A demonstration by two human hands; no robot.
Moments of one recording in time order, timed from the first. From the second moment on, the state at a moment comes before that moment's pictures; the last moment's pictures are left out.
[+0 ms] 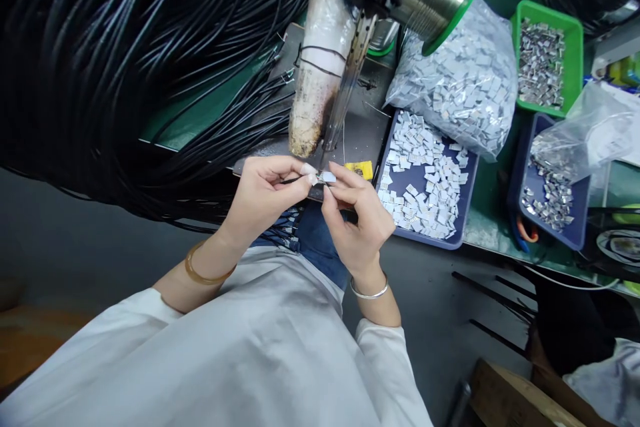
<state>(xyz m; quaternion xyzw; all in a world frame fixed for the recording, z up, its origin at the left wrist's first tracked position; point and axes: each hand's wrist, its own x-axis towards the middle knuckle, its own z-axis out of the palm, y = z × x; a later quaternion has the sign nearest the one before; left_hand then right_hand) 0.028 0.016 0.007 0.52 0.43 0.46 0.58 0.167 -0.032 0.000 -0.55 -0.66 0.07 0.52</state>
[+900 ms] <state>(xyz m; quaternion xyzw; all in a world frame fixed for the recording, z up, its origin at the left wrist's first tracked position) 0.026 0.015 0.011 0.53 0.41 0.46 0.58 0.162 -0.029 0.009 -0.56 -0.66 0.02 0.50</state>
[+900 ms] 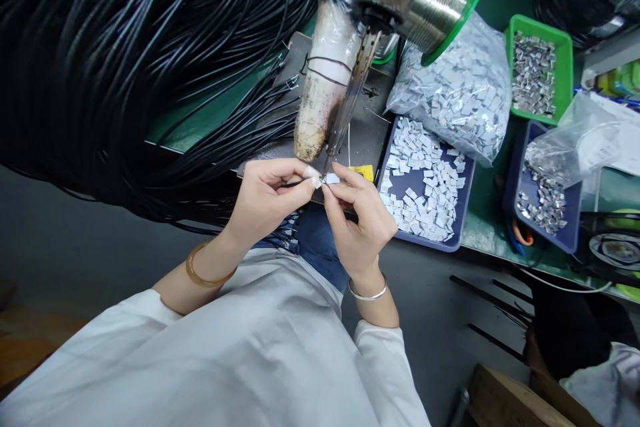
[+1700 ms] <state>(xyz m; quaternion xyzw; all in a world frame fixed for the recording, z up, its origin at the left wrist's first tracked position) 0.025 0.014 0.014 0.54 0.42 0.43 0.59 0.165 -0.037 0.004 -0.55 -0.68 -0.02 0.48</state>
